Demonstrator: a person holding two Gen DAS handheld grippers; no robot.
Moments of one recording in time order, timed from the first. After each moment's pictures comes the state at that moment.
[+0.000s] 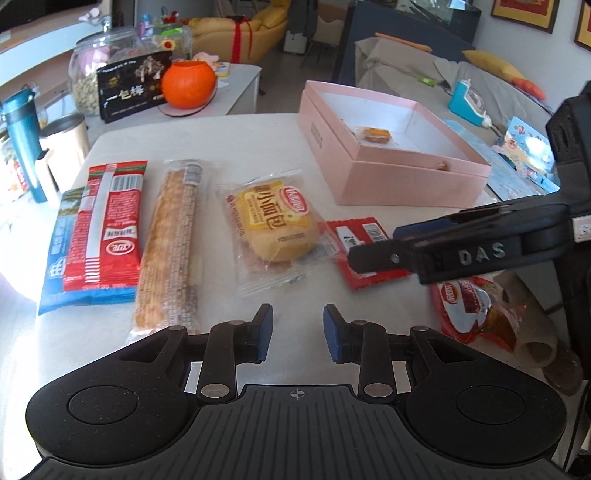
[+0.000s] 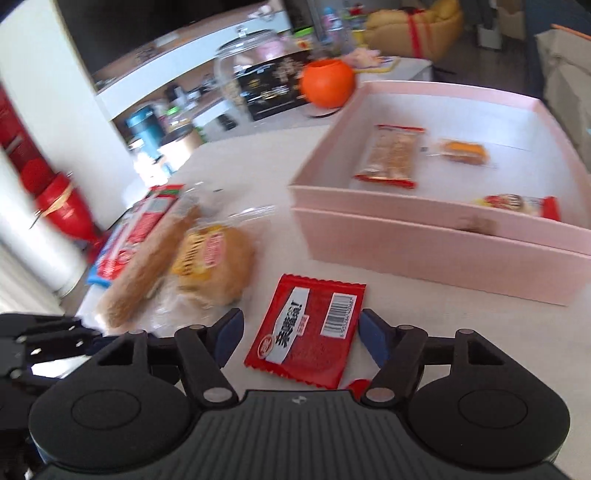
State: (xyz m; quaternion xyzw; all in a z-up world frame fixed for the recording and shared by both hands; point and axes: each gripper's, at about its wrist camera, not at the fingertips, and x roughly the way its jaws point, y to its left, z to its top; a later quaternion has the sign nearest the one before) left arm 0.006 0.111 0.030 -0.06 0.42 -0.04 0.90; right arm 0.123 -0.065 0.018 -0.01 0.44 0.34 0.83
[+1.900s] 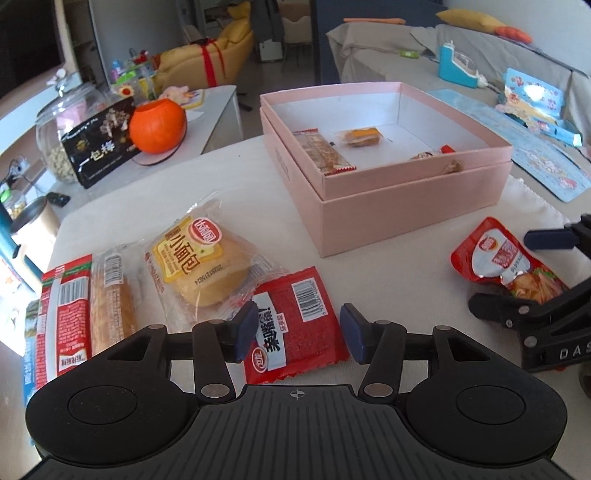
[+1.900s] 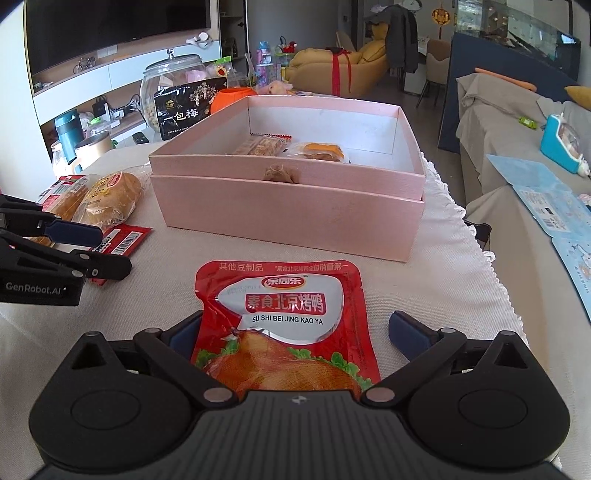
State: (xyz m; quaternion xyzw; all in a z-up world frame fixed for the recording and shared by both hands) left arm 0.084 0.059 0.020 0.05 0.41 -0.04 0.91; right arm 0.093 -0.143 -0.002 -0.06 0.37 0.19 0.91
